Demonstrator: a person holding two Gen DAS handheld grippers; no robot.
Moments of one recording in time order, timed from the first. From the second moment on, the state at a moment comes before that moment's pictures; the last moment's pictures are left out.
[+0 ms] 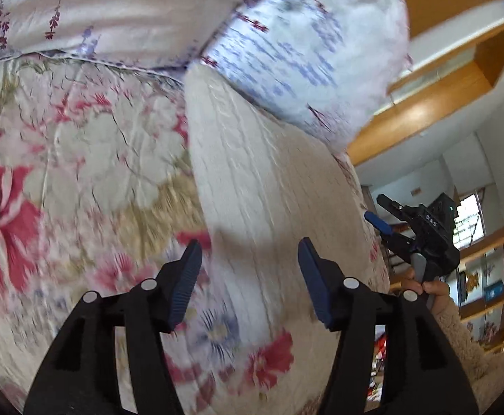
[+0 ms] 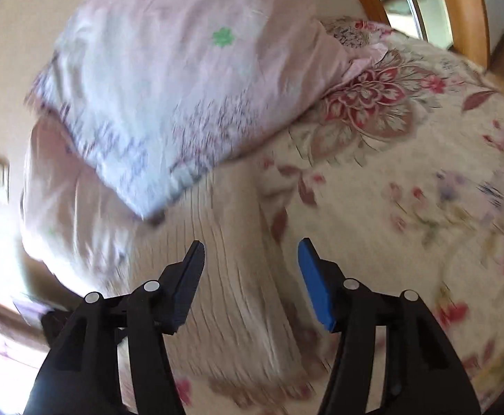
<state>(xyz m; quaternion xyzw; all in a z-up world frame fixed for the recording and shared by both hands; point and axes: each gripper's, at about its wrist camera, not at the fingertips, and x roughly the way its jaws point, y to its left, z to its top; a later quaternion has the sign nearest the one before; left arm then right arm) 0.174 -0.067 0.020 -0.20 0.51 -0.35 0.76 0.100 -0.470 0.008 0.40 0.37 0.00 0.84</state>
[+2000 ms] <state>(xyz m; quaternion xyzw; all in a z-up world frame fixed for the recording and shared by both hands) 0.236 -0.111 -0.004 -0.24 0.55 -0.34 0.72 0.168 -0.426 -0.035 0.40 0.49 0.18 0.76</state>
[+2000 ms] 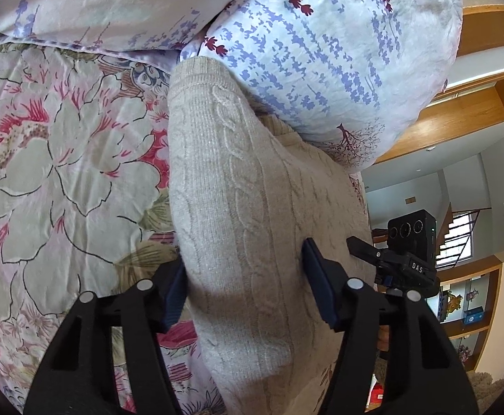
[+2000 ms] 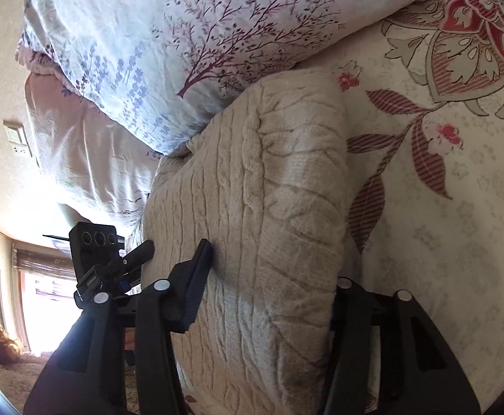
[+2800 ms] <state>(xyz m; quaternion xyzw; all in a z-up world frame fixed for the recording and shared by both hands) 0.211 0.036 -0.007 -0.26 0.55 -0.25 0.75 0.178 -0.274 -0.022 0.32 0.48 0.21 0.79</state>
